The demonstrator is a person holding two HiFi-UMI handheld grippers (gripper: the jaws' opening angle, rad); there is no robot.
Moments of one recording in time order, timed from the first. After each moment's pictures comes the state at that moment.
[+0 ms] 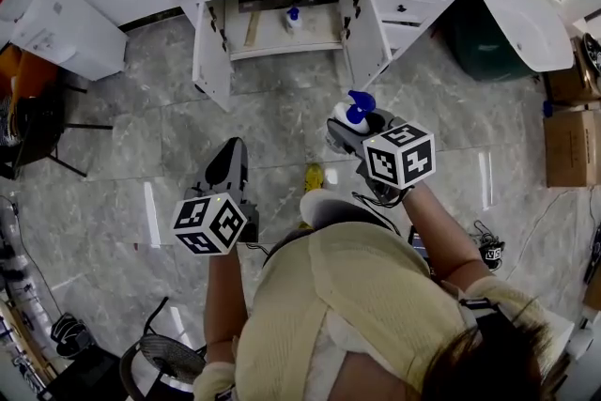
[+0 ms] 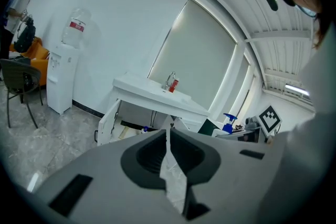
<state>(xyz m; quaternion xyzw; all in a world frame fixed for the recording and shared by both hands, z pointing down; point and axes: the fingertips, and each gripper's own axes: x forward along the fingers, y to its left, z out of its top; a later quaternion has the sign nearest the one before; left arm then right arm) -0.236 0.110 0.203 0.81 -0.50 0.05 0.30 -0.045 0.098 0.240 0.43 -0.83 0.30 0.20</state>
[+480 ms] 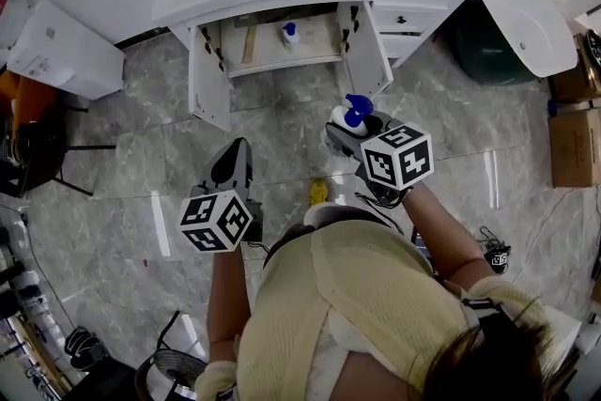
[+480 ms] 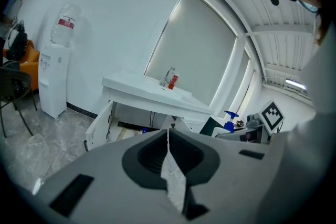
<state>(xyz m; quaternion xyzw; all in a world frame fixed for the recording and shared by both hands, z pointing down) -0.201 0.030 0.211 0.82 -0.49 0.08 0.29 -0.022 0.029 0.247 0.43 -0.82 0.31 0.19</state>
